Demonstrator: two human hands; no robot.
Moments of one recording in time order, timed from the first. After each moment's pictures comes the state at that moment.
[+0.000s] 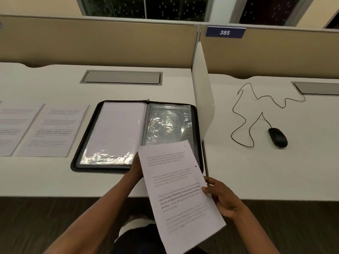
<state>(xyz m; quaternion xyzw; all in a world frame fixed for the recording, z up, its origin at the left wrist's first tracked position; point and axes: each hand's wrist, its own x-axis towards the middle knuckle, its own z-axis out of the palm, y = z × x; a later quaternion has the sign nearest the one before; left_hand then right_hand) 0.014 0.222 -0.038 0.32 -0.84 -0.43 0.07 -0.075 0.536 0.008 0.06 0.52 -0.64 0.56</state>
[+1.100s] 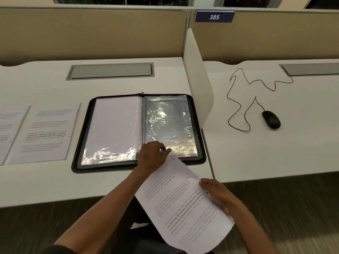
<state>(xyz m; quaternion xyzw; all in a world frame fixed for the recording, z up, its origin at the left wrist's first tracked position) 0.002 0.235 -0.020 0.18 -0.94 -0.26 0.10 -0.020 0.513 0.019 0.07 0.71 -0.48 0.51</state>
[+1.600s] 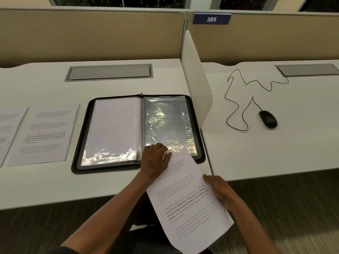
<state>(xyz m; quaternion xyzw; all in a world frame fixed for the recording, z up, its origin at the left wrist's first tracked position) 0.014 0.246 -0.047 0.12 -0.96 -0.18 0.15 -0.024 0.511 0.021 0.09 0.75 -0.47 0.45</state>
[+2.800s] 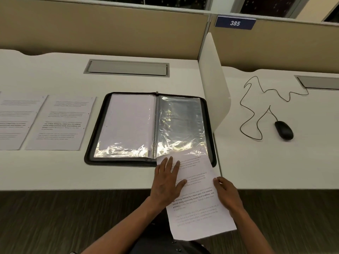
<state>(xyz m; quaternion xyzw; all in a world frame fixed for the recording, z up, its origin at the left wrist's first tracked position) 0.085 0.294 -0.055 0.15 -0.97 -0.20 0.02 -0.019 0.513 -0.021 0.00 0.86 -0.42 0.29</state>
